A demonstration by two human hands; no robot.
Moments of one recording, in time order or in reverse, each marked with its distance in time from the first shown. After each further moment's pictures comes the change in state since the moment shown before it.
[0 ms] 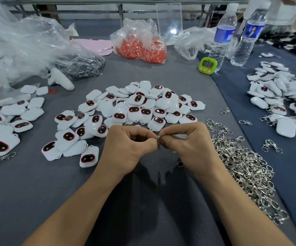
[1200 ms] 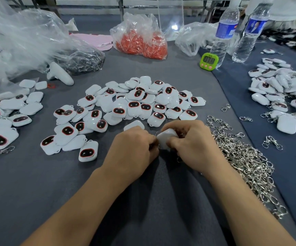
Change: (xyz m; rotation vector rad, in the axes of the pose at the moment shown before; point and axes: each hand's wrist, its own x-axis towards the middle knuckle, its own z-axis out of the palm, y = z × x) left_hand -0.002 -0.016 0.011 0.878 -0.113 0.393; right_hand -0.004 -0.005 -0.011 -0.402 -0.045 0.094
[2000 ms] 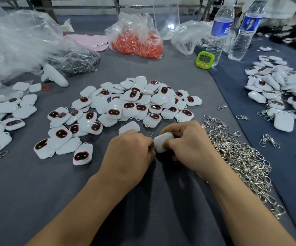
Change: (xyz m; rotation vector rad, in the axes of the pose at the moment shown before) left_hand -0.004 0.011 -0.002 0.088 0.063 0.002; right_hand 0.005 0.007 0.006 0.125 -0.049 0.193
